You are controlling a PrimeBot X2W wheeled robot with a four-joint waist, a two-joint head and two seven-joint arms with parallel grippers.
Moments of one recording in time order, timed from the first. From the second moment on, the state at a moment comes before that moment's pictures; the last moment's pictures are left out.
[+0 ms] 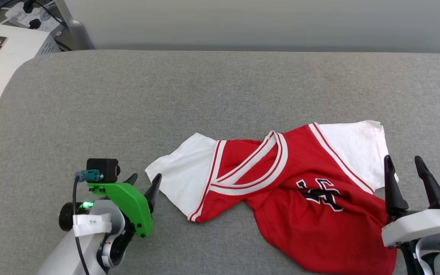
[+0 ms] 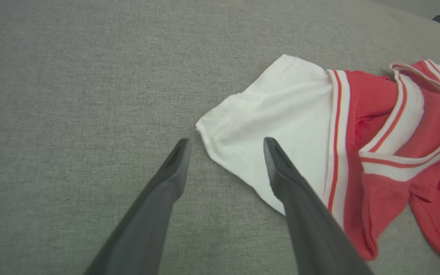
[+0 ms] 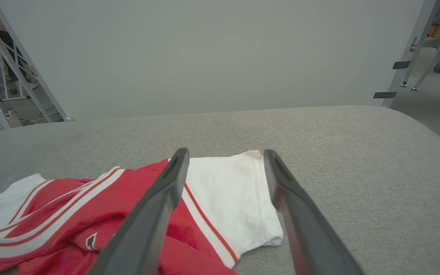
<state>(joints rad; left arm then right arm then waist) -0.35 0.39 -0.51 0.40 -0.78 0.04 0.13 -0.02 -0.08 -0.11 0.00 0.19 0.13 -0.11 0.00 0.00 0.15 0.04</state>
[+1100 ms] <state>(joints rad) -0.50 0.49 -0.64 0.39 -0.64 0.10 0.40 -0.03 -0.10 -0.08 -0.01 0.20 0.13 -0.10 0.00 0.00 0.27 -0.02</state>
